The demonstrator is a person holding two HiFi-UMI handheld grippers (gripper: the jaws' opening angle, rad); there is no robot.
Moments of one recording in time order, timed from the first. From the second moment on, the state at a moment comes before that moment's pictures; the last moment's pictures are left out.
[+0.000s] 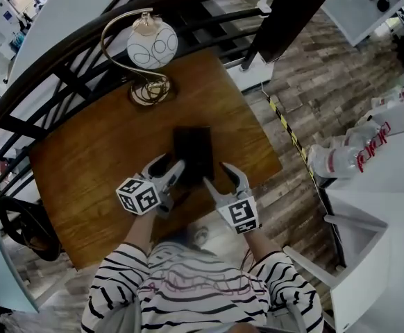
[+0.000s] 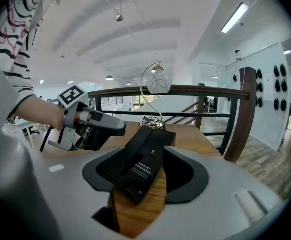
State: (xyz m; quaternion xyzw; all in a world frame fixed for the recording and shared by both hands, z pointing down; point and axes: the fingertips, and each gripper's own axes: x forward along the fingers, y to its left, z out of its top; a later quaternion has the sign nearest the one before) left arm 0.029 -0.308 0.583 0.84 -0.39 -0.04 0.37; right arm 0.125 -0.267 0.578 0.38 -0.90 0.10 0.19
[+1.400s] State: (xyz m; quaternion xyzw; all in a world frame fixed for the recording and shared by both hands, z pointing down) left arm 0.046 -0.343 0.653 0.82 -0.32 0.02 0.48; right arm 0.099 -0.301 0.651 0.32 -0.89 -0.03 0.31
